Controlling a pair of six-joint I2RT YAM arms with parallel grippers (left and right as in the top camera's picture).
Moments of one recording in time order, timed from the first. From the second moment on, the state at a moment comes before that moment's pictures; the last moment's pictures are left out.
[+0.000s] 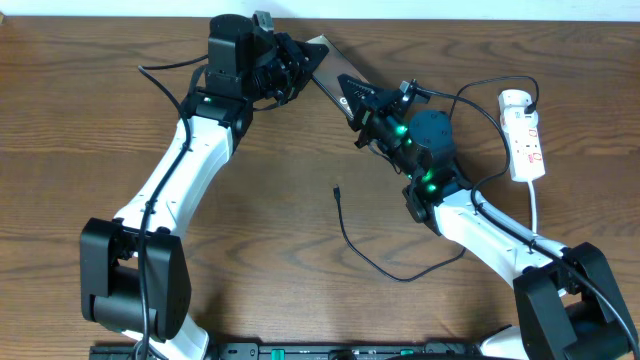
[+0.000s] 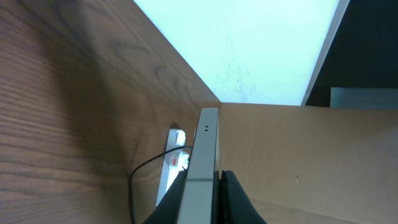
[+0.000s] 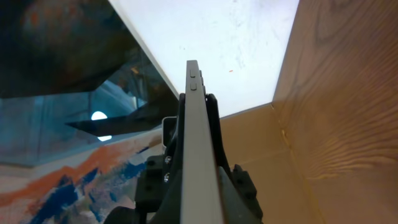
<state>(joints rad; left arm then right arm) -0.24 1.77 1.38 -0.01 0.62 -1.23 0.47 1.62 0.86 0.77 -0.23 1.85</state>
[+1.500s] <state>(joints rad) 0.02 1.77 1.38 -0.05 0.94 -1.15 0.29 1.62 1.09 -0.25 -0.41 0.70</state>
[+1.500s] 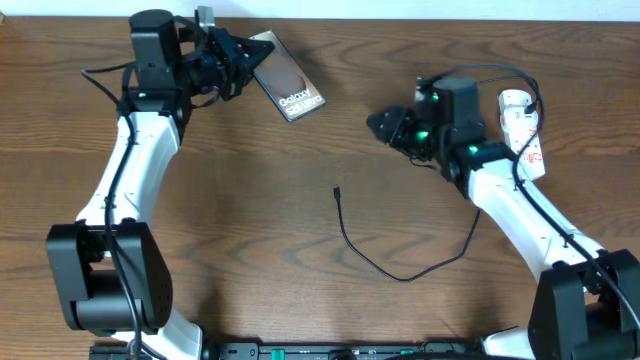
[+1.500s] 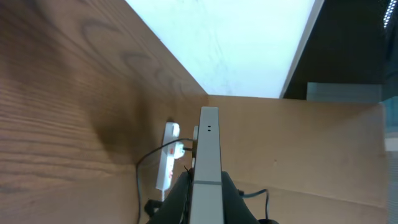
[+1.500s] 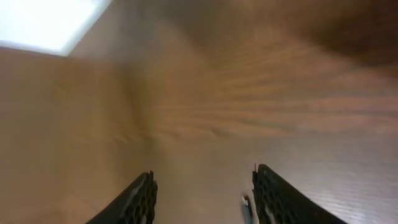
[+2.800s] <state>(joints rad) 0.09 1.86 1.38 0.10 1.23 -1.19 0.62 1.95 1.20 -0.51 -0.16 0.47</state>
